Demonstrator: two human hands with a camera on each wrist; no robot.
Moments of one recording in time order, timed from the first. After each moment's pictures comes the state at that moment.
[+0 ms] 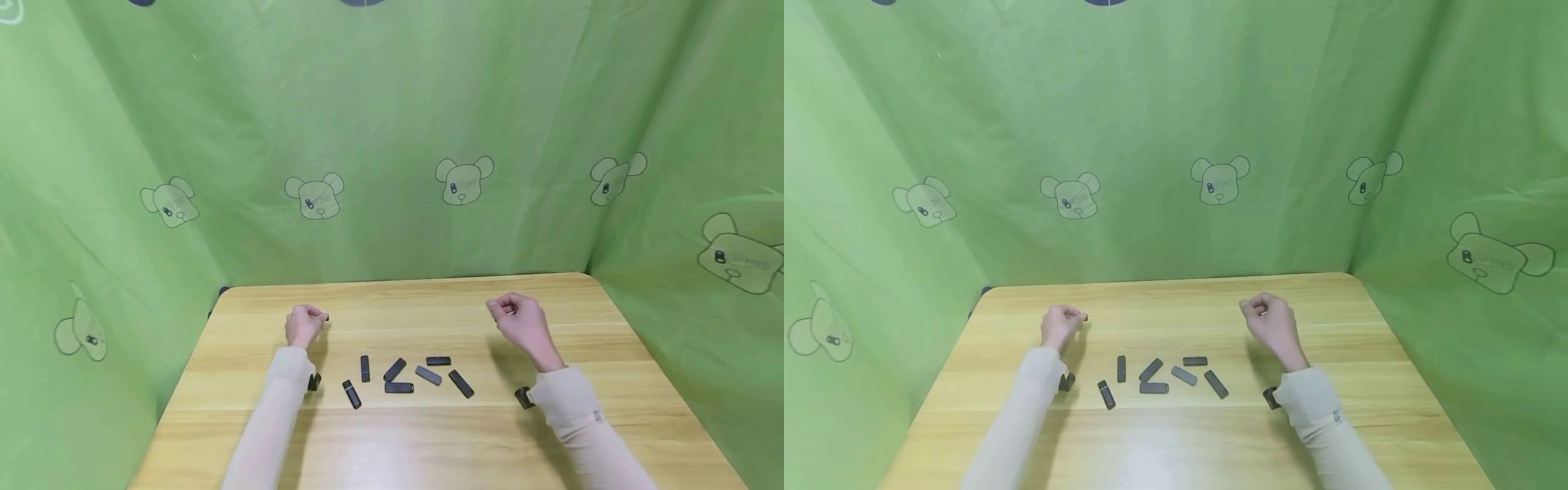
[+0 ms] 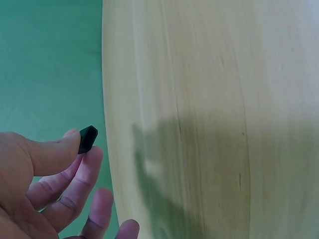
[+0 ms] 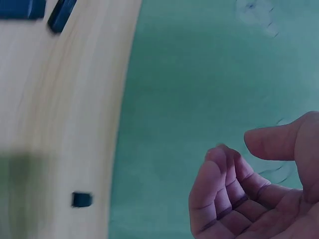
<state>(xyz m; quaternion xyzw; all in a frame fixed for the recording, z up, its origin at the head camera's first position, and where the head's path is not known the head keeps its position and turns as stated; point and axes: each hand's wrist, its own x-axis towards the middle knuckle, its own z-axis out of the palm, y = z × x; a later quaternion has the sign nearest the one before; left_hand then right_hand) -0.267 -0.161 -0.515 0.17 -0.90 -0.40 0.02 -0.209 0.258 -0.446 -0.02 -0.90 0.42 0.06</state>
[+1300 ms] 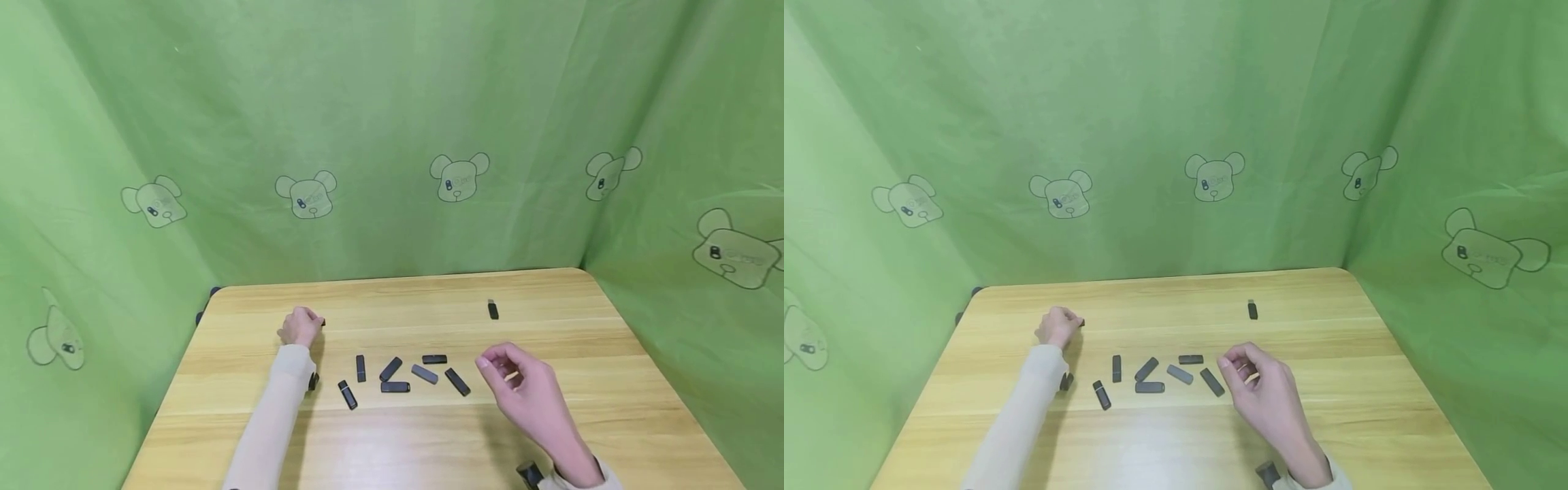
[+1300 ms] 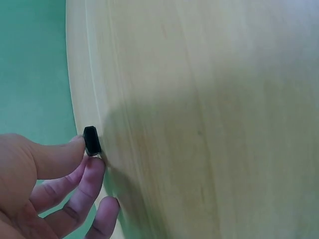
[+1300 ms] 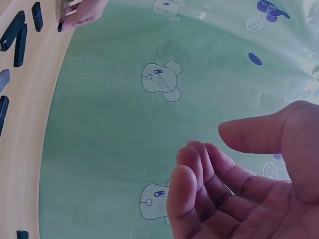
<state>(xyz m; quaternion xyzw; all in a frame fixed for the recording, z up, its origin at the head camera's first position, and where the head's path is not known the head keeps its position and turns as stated) -0.286 -0.160 -0.539 0.18 -0.93 -0.31 -0.01 -0.080 0.203 -0.405 0.04 -0.90 0.41 0.15</state>
